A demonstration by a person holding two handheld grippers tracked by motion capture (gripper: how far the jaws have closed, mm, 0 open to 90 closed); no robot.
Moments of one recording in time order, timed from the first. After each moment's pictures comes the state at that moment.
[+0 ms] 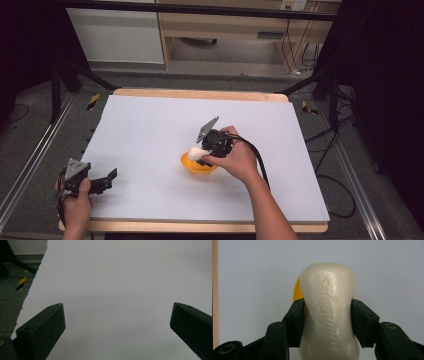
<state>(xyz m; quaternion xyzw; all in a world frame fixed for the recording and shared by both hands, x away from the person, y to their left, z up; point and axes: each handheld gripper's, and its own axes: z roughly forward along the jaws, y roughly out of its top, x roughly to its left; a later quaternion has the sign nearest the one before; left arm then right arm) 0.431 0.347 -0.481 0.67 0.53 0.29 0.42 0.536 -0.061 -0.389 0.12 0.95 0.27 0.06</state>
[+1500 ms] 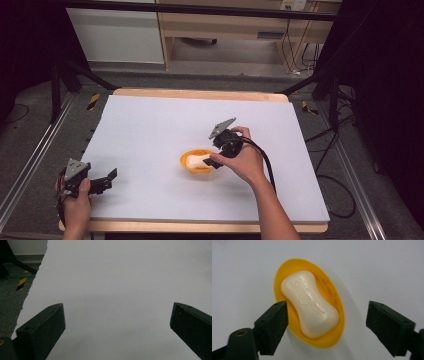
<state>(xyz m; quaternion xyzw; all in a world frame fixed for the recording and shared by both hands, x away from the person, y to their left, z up) 0.431 0.347 -0.482 0.67 0.53 0.29 0.42 0.534 -0.094 -0.398 0.21 0.92 0.32 0.09</state>
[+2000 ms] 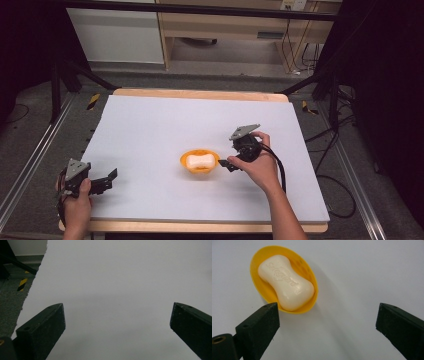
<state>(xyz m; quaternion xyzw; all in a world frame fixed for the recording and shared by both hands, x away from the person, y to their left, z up) 0.431 0.346 -0.482 0.67 0.53 0.30 0.42 0.523 -0.144 -0.410 0.28 0.88 0.35 0.12</state>
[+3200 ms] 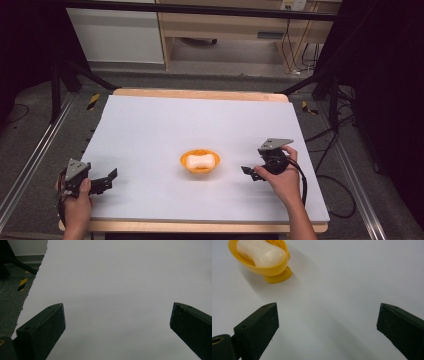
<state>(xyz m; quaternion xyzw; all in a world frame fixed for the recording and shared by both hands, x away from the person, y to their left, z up) 0.431 0.345 -0.482 0.67 0.53 0.30 0.42 0.495 -0.221 -0.435 0.34 0.84 0.39 0.14</state>
